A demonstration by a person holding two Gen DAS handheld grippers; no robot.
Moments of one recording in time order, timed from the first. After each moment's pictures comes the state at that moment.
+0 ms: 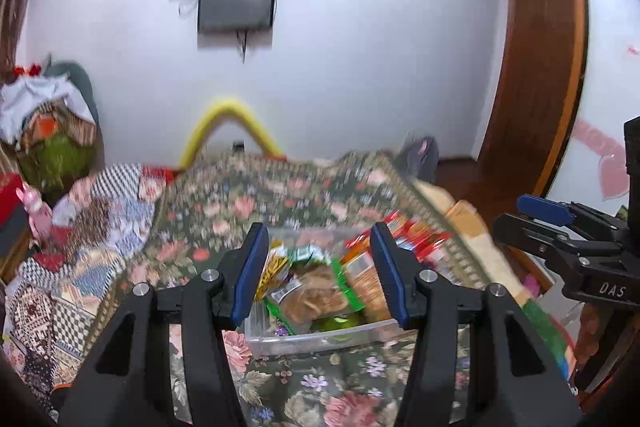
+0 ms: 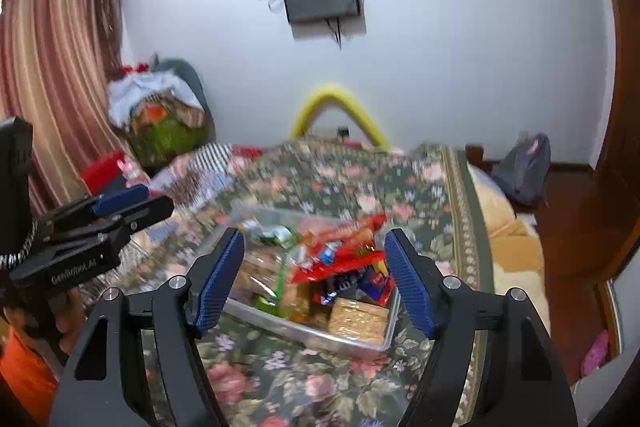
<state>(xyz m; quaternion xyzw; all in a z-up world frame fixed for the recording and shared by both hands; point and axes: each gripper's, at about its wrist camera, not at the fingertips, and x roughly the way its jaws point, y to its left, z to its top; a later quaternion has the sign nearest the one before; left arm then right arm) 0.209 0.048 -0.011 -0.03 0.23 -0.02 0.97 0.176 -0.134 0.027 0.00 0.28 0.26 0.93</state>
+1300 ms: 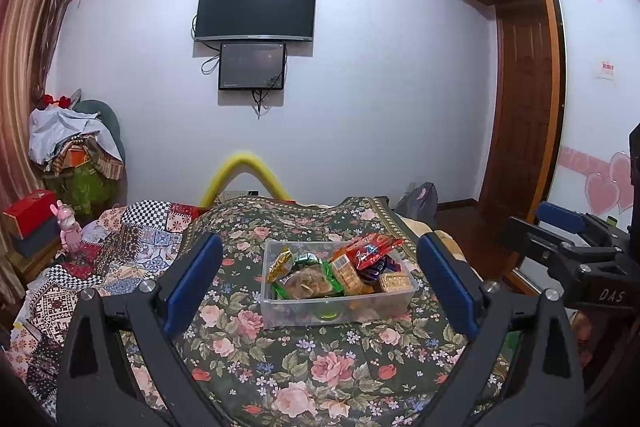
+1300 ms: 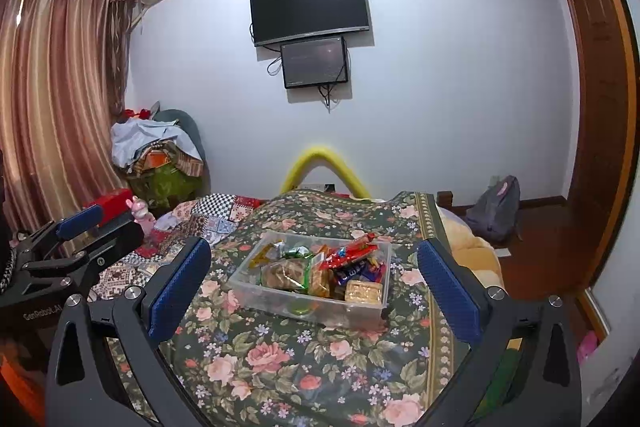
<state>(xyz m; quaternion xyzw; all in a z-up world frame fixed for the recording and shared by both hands) 0.069 0.023 0.012 -0.03 0.14 0.00 0.99 0.049 -0.152 0.063 0.02 0.18 0.21 0.96</state>
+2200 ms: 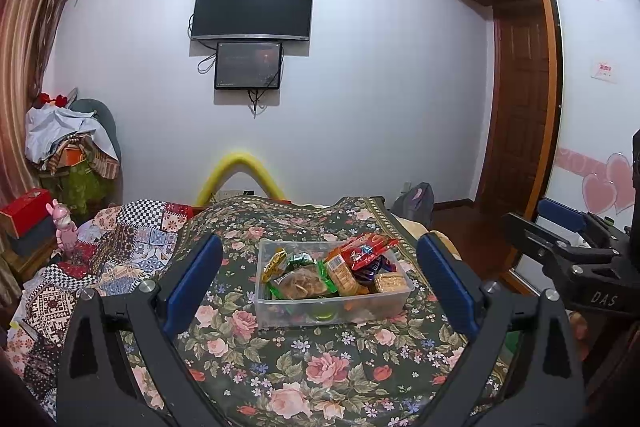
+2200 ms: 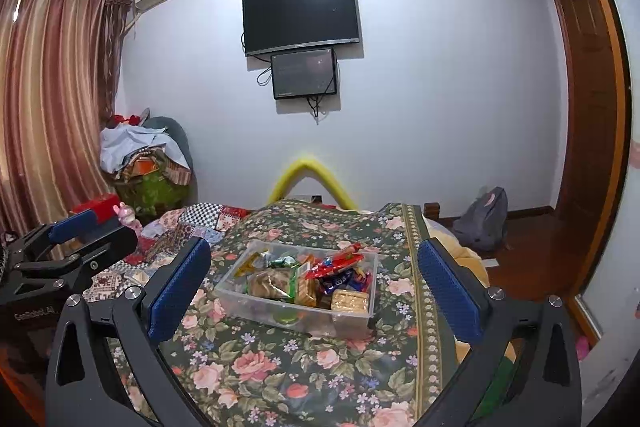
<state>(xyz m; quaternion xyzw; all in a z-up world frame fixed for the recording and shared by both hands) 0.069 0.022 0.012 -0.03 0.14 -0.01 0.99 0.044 -0.154 0.064 0.01 0.16 0.19 0.97</state>
